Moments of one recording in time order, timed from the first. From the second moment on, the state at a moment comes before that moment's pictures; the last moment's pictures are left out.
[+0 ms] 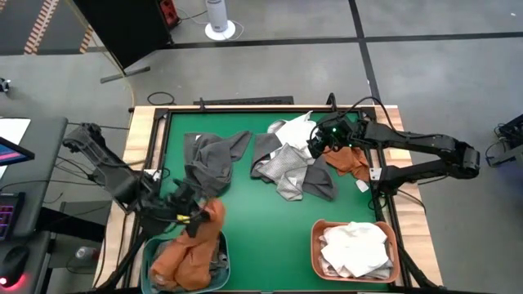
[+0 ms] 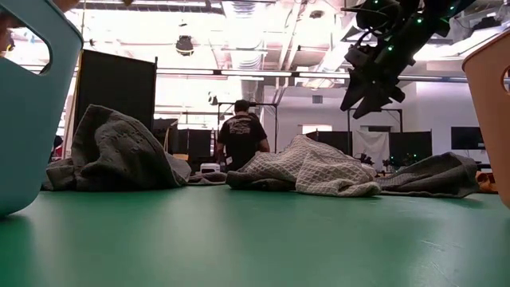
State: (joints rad) left arm -0.73 1.16 1.12 -0.52 -0.64 -1.36; right arm -0.40 1.13 0.81 -0.48 0.16 0.38
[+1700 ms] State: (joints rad) left arm -0.77 1.19 0.90 -0.28 -0.17 -1.14; right arm -0.40 1.13 0.81 -0.48 0.15 0.39
